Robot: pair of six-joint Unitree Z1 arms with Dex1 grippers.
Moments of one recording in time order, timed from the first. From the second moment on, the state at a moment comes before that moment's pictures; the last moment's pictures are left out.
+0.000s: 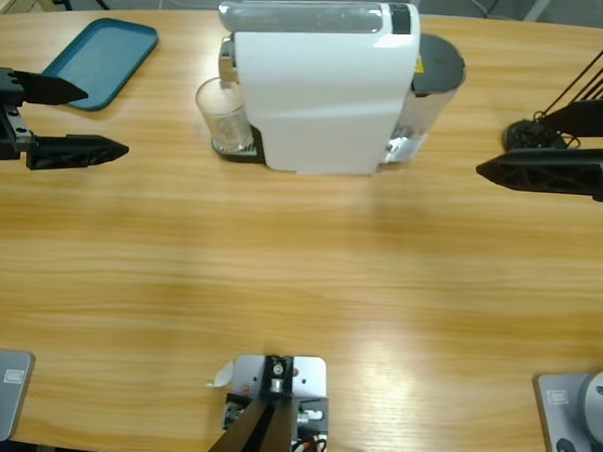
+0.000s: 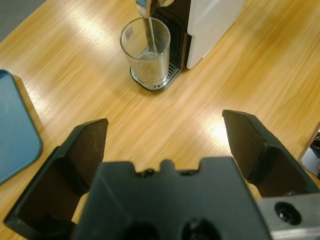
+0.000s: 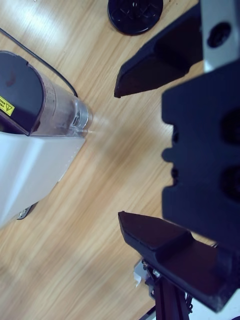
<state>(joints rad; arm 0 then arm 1) -0.63 1.23 -0.77 0.25 -0.21 0.23 0.70 1.15 -0.95 0.54 0.04 0.12</state>
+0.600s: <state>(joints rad) -0.63 1.24 -0.77 0.26 -0.21 0.23 0.70 1.17 -0.98 0.56 0.04 0.12</state>
